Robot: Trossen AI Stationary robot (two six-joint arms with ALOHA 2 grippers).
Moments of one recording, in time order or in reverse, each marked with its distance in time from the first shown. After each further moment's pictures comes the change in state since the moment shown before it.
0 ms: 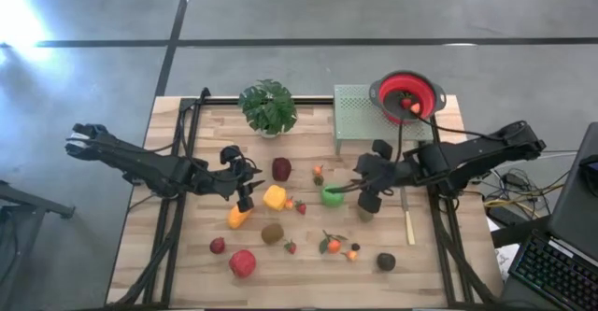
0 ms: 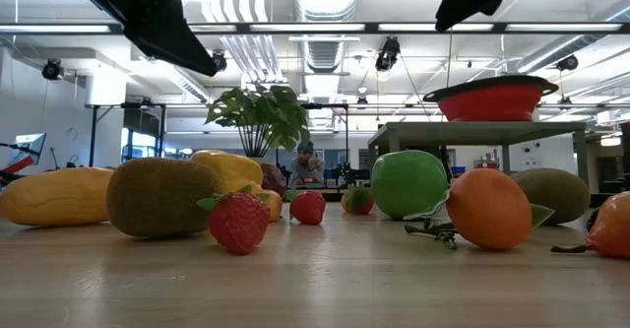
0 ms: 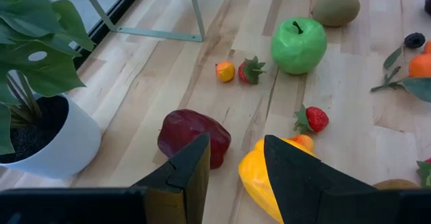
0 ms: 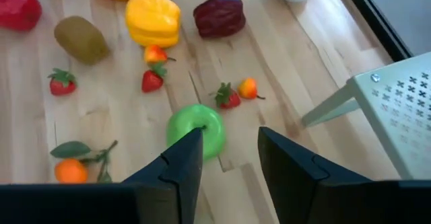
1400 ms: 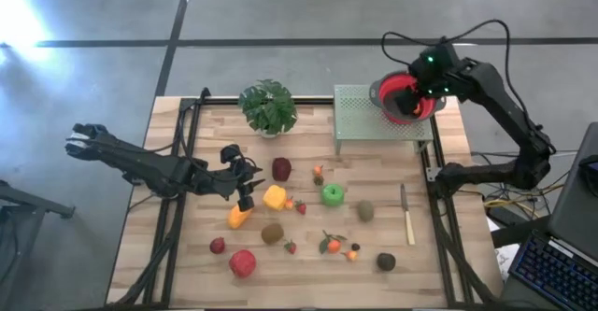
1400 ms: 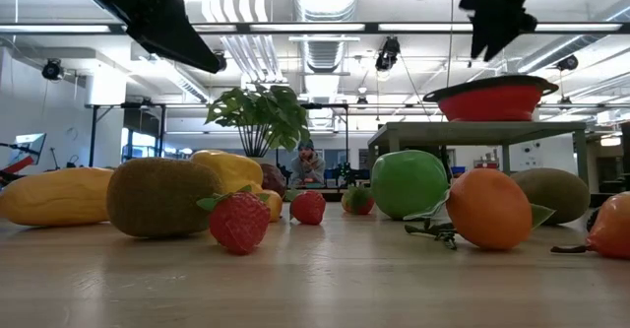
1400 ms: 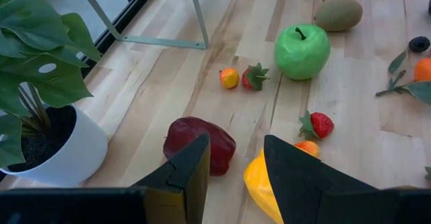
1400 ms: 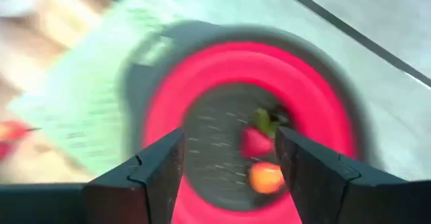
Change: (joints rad) left arm 0.000 0.000 0.000 0.020 -0.020 0.030; right arm -1.115 -0.102 0.262 -0.351 -0.306 -0.448
